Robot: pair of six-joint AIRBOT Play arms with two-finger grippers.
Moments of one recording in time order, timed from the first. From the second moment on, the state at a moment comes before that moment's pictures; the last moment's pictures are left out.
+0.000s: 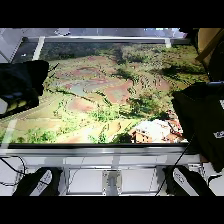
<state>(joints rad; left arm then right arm) 0.25 -0.88 0.90 1.57 -0.80 -1.78 -0.27 -0.91 1.33 -1.03 1.51 1.22</state>
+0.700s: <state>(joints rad) 0.77 -1.47 1.07 0.75 -0.45 -1.52 -0.27 -0.92 1.33 -1.02 1.40 1.26</state>
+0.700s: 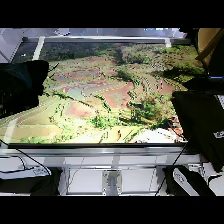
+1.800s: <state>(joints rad) 0.67 -1.18 1.29 0.62 -0.71 -1.23 -0.27 -0.92 1.40 -1.27 1.44 1.27</state>
